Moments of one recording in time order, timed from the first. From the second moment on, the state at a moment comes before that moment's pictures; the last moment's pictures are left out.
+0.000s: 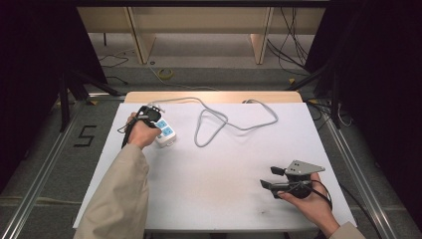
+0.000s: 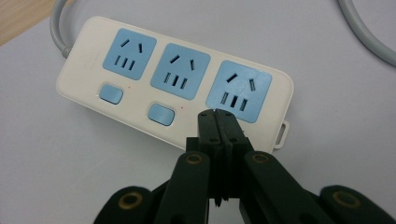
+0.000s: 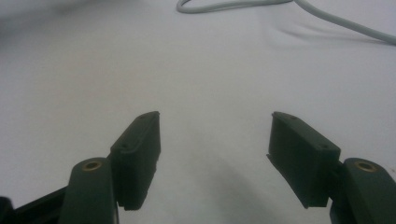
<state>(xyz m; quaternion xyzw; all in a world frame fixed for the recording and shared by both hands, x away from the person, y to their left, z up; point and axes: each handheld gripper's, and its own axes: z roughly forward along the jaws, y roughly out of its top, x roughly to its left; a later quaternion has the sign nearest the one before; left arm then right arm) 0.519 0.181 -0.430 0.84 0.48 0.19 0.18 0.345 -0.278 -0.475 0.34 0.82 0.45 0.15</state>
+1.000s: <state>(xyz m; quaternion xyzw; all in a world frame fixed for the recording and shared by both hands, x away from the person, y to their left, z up) 0.525 0.175 -0.438 0.84 0.48 0.18 0.17 0.346 -0.278 -0.475 0.33 0.82 0.45 0.15</state>
